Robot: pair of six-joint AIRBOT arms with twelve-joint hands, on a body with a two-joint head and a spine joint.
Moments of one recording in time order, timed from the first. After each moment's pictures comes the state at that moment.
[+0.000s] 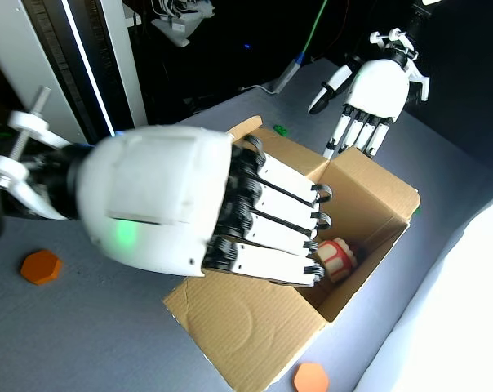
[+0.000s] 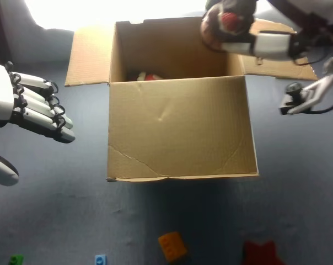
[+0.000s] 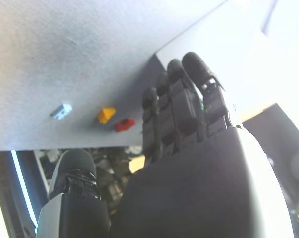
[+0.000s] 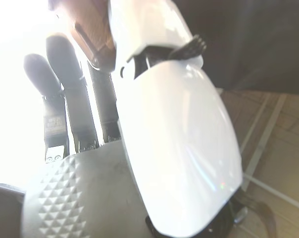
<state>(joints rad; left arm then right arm) 0.35 -0.93 1.62 1.68 -1.03 -0.33 -0.15 -1.12 1.17 0.15 0.73 -0.91</state>
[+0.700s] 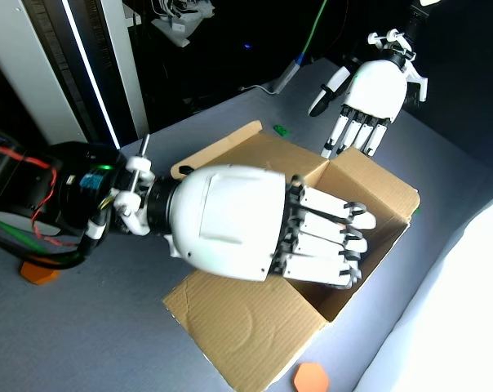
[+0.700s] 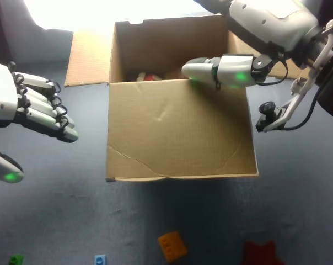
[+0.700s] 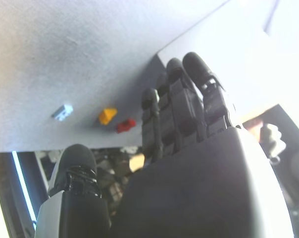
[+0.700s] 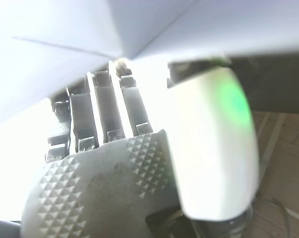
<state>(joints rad) 0.35 -0.94 1.62 1.67 -1.00 -0.32 -0.20 -1.24 1.26 0.18 0.71 -0.95</state>
